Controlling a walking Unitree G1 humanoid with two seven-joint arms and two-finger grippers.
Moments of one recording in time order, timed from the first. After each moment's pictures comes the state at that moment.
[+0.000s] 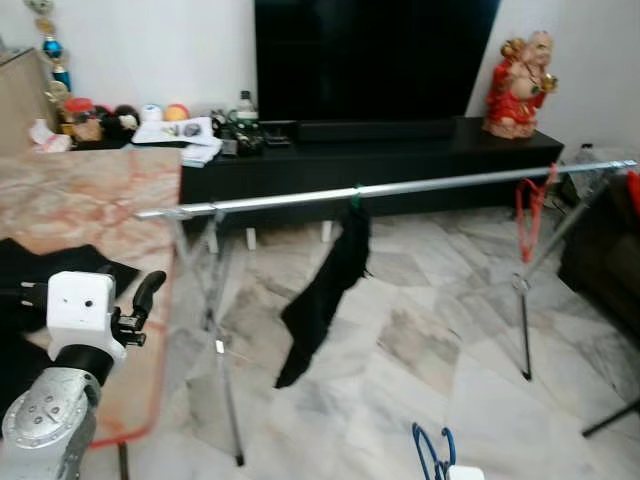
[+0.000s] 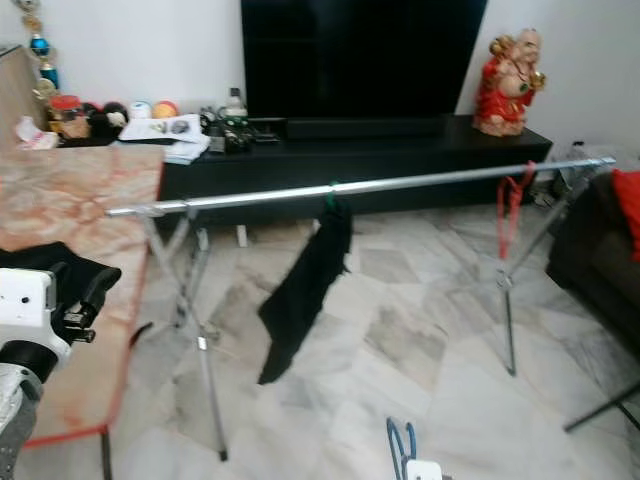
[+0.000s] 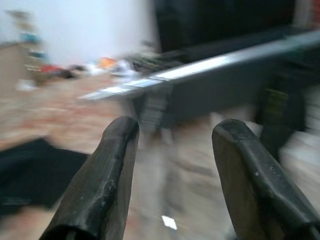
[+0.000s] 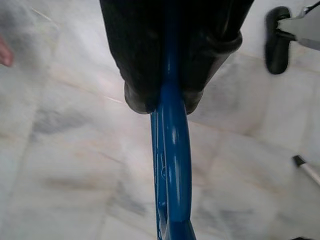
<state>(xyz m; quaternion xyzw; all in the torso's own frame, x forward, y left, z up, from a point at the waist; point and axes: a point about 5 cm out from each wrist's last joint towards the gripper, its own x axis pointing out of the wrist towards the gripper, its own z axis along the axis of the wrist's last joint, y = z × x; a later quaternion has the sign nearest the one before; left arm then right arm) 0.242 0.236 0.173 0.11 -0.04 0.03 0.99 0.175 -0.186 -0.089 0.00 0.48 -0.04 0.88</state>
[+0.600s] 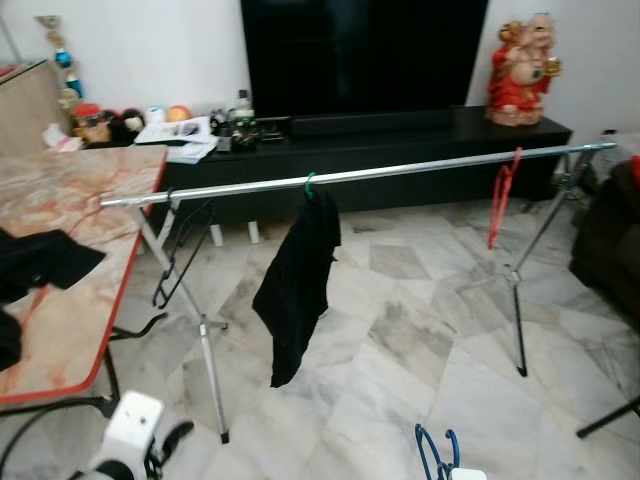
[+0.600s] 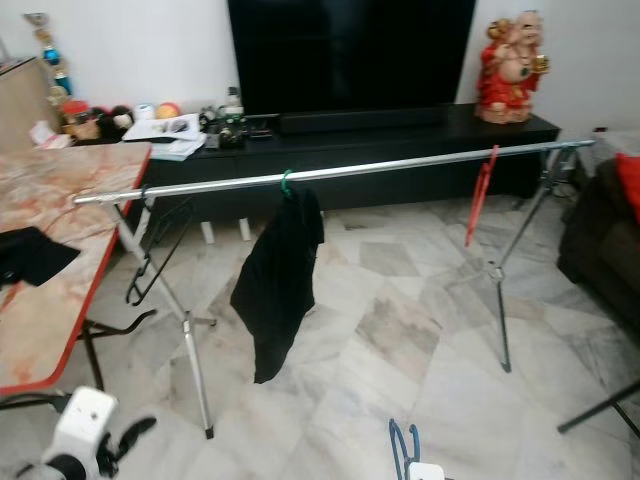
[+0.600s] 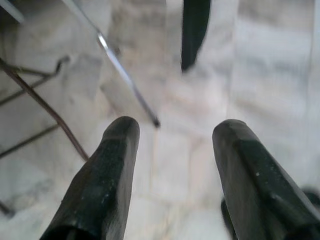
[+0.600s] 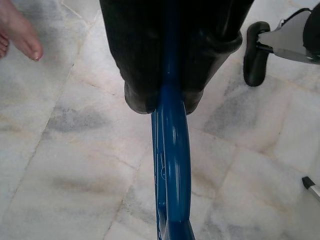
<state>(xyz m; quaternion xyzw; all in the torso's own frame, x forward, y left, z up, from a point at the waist) 0.192 0.245 0.012 0.14 0.28 -0.10 0.94 0.171 -0.187 -0.090 0.00 0.48 -0.05 0.88</state>
